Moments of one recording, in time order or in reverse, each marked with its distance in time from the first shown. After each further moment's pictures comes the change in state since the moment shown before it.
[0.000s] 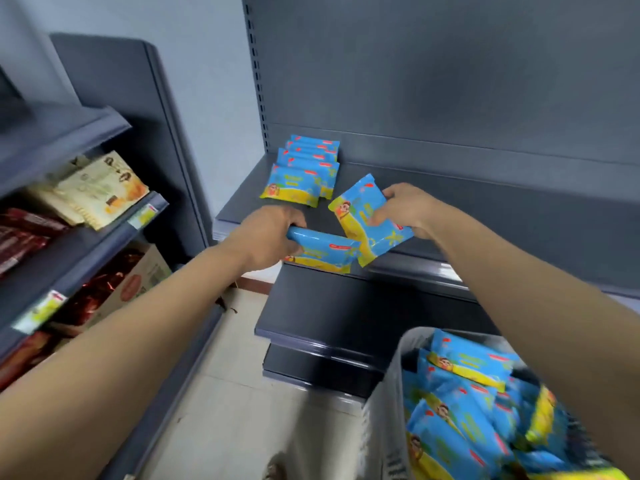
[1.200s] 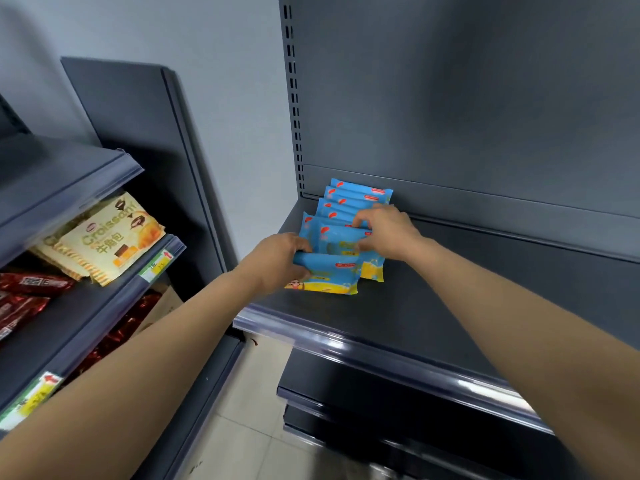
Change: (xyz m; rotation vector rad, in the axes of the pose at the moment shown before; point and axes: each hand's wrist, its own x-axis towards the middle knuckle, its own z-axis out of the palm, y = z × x) left_hand 0.156 -0.129 -0.013 -0.008 -0.057 -0.085; right_hand 0.211 -0.067 0.054 -0.725 0.062 -0.390
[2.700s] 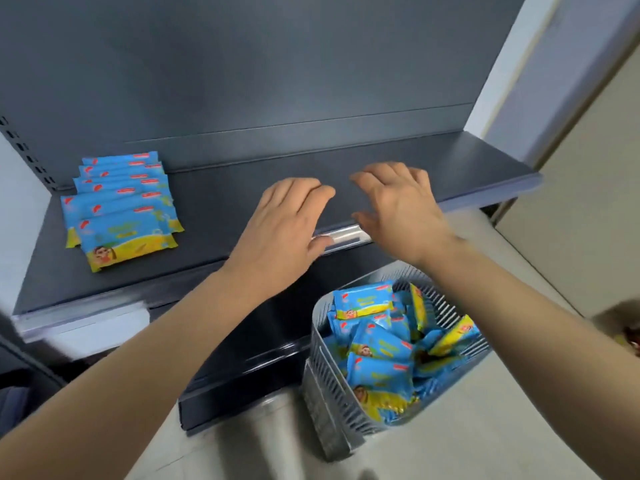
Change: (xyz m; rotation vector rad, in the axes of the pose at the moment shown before) left_hand -0.154 0.245 0.064 0.061 0.358 0.989; right_hand -0.397 0.019 -0.065 -0.426 0.414 0.499
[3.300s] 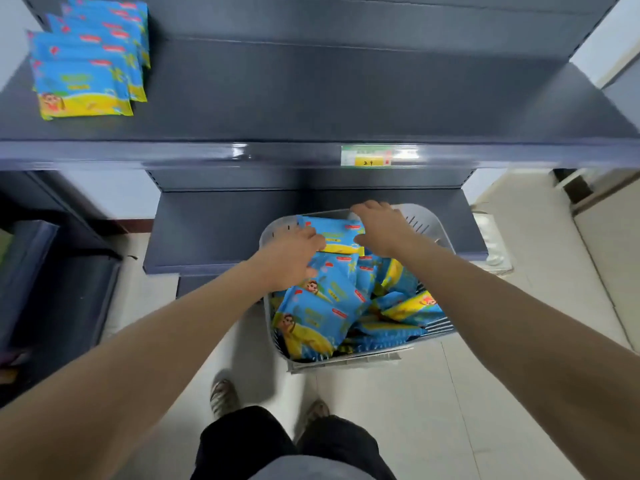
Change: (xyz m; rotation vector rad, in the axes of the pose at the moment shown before) left_hand -0.045 0.098 0.191 -0.074 -0.787 -0.352; right_hand -0.053 0.116 0.198 0.151 -0.660 -0.164
